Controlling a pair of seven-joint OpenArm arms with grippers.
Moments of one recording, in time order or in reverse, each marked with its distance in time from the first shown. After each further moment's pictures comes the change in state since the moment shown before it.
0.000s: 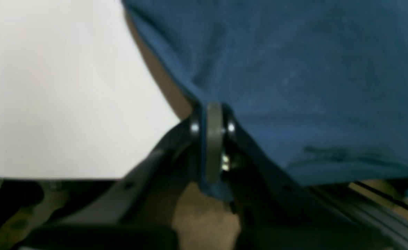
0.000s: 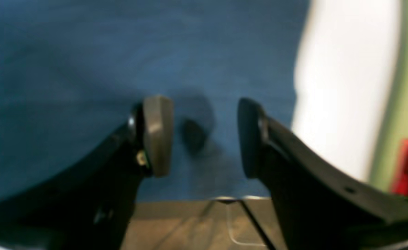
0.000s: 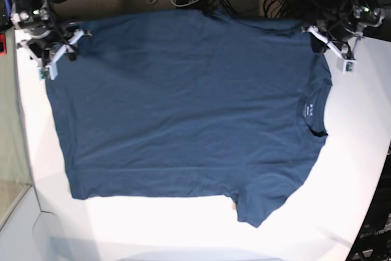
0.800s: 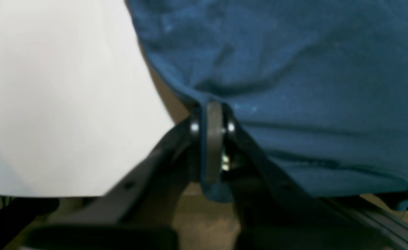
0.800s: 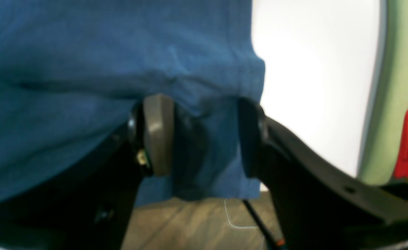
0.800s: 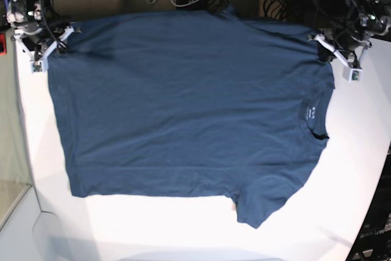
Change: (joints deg) left arm -1.7 -2.5 0.0 -0.1 -0.1 0.0 0.0; right arm 0.3 0.9 0.9 -8.9 0.5 3.8 3.3
